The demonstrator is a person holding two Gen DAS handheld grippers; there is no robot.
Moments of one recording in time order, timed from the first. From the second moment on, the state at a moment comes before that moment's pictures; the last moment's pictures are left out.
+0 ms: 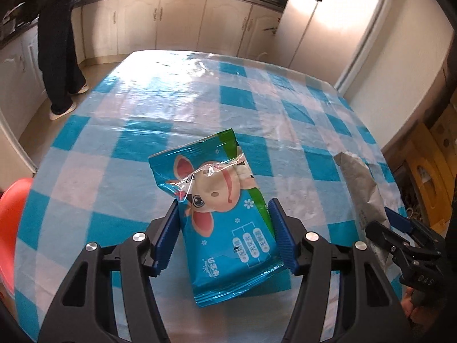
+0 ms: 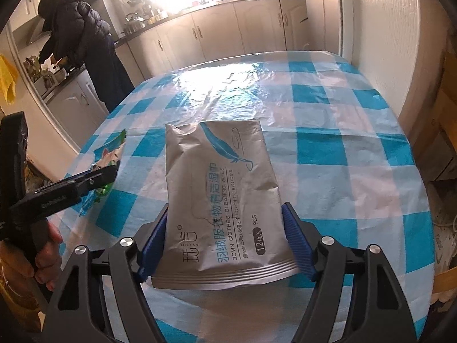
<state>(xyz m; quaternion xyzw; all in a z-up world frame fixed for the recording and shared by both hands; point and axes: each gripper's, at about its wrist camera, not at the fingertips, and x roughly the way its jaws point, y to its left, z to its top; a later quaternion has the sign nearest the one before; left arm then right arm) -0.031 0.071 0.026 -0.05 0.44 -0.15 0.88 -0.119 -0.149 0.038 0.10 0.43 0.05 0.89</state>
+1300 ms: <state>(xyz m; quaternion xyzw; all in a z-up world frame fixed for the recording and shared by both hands) -0.085 0.367 -0.009 -0.22 0.44 0.10 0.86 -0.046 0.212 0.059 -0.12 0.46 0.36 0.80</state>
